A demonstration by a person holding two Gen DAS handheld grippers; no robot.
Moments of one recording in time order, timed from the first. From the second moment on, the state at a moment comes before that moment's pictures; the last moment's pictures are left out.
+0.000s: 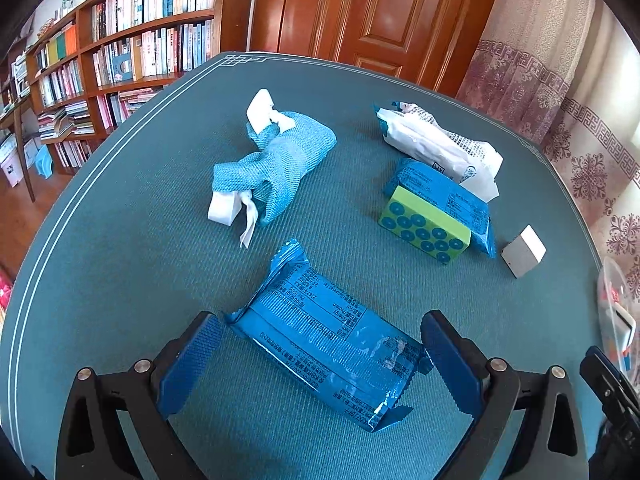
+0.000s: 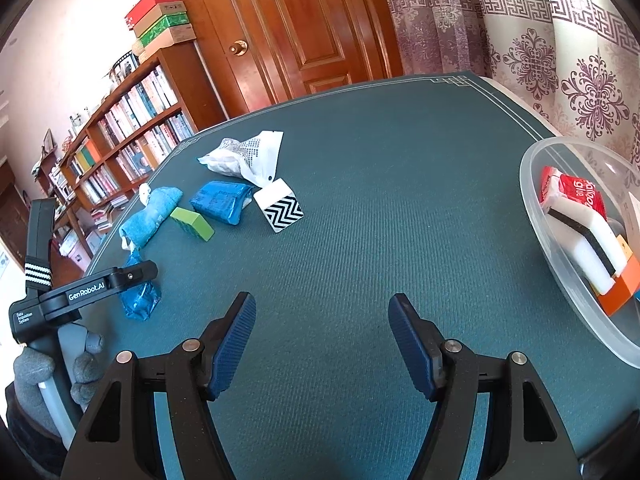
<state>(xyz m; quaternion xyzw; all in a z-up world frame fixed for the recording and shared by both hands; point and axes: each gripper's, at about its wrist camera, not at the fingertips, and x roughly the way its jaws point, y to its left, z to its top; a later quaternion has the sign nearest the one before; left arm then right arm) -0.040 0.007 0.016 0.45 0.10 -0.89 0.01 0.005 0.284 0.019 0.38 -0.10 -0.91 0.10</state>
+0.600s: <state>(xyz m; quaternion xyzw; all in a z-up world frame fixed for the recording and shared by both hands) -0.047 0.001 0.017 0.45 0.13 -0.88 0.03 0.007 0.283 0.013 0.38 -0.11 -0.91 0.11</state>
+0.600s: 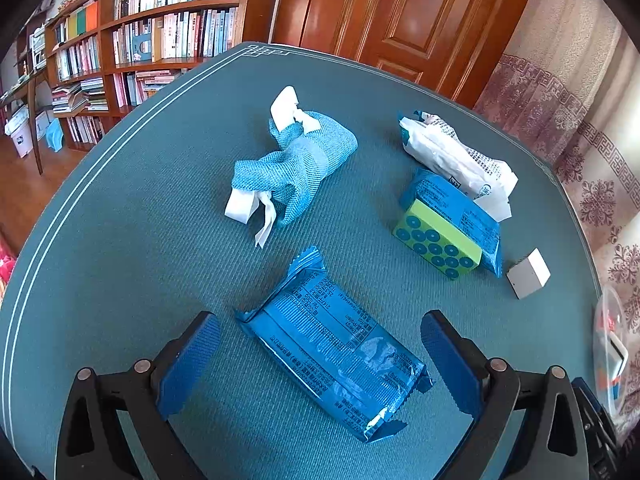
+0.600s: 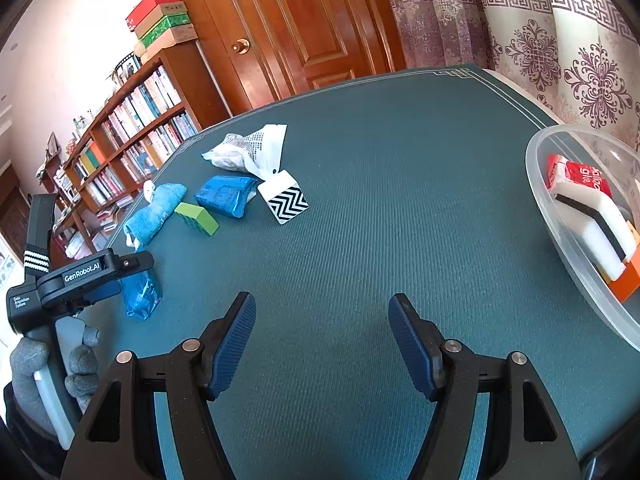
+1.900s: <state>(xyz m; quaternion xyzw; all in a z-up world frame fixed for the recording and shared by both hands) -0.015 -0.013 0.016 0.41 0.03 -0.91 -0.01 -0.018 0.209 0.024 0.39 -0.04 -0.91 0.16</state>
